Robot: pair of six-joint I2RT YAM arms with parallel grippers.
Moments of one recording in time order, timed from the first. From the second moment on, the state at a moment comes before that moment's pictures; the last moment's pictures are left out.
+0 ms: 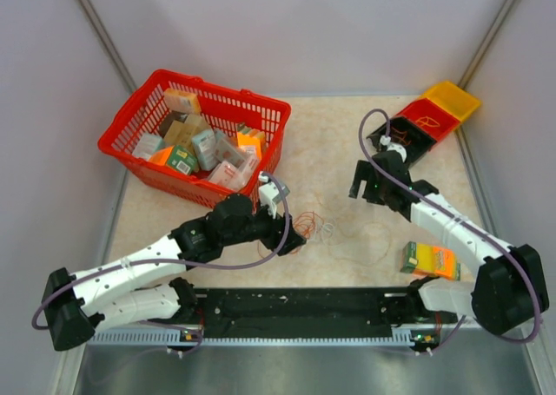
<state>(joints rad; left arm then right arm) -0.99 0.96 0.72 -0.16 0.17 -0.40 0.41 1.20 0.80 -0.40 0.20 0.55</state>
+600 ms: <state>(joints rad) -0.99 1.08 0.72 -0.13 0.20 -0.40 0.41 0.97 0.47 -0.40 -0.07 0.79</state>
